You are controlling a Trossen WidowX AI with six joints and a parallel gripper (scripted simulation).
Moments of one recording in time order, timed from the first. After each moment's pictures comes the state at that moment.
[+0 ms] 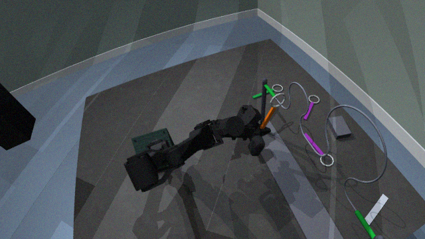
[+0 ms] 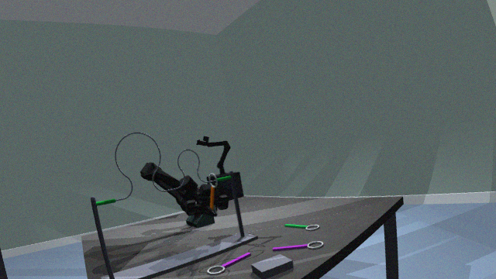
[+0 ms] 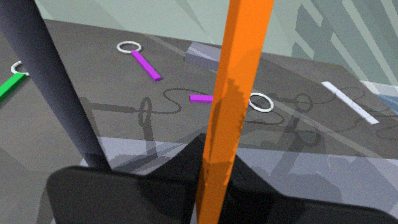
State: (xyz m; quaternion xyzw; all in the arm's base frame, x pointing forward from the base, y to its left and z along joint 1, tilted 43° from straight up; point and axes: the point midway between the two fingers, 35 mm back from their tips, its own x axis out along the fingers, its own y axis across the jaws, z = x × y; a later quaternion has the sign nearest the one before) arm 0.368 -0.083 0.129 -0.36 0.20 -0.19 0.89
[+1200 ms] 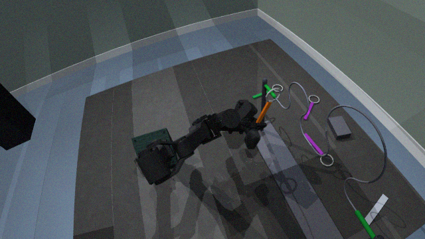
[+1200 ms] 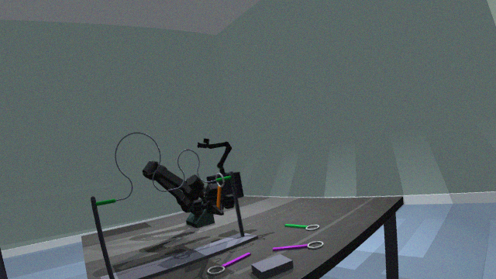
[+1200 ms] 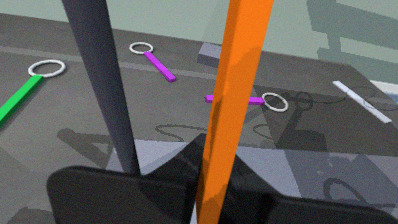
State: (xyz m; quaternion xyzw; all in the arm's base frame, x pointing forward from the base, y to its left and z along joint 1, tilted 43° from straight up) arm 0.371 -0.063 0.105 -0.35 0.20 -0.19 0.89
